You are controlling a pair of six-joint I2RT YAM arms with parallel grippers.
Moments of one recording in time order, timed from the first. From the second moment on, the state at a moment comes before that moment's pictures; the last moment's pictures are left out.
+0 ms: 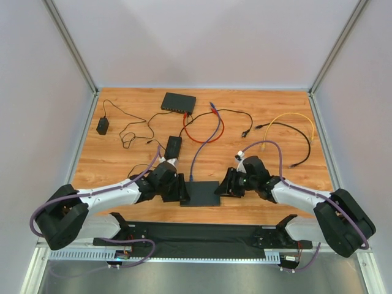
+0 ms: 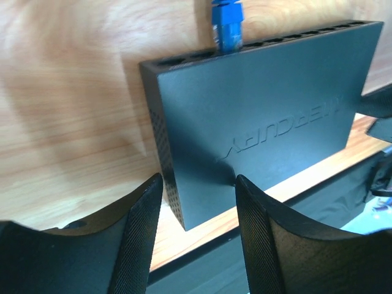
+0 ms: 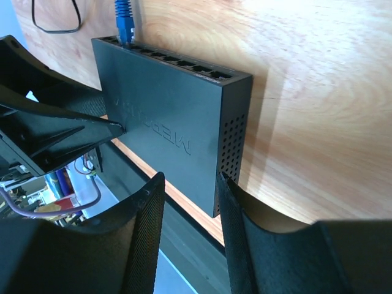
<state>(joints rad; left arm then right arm) -0.83 1.25 0.49 -0.18 0.12 -0.88 0.60 1.24 0.38 0.06 -0.47 0.88</state>
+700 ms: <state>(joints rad) -0.83 1.09 0.50 -0.19 0.18 -0.87 0.61 1.54 0.93 -0.23 -0.46 0.51</state>
